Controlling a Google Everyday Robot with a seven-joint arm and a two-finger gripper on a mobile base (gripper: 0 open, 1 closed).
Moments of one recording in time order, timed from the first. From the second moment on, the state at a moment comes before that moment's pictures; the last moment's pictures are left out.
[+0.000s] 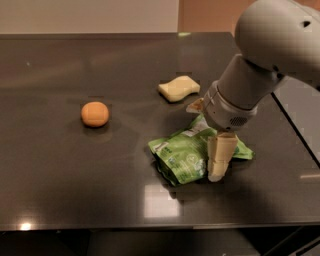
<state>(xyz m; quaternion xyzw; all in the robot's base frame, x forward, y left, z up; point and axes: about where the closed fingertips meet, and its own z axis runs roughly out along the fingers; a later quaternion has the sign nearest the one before) 0.457 -0.097 0.852 -0.76 0.63 0.07 0.14</state>
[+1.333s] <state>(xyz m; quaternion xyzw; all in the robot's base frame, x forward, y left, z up) 0.465 -0.093 0.848 -0.75 0.64 0.05 0.12</state>
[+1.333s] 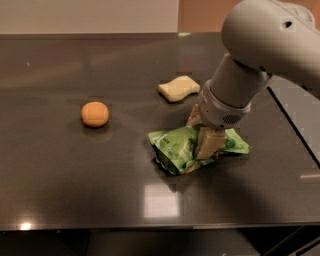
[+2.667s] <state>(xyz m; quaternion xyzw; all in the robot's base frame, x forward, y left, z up) 0.524 -0.043 0.896 -0.74 0.65 0.03 0.19</state>
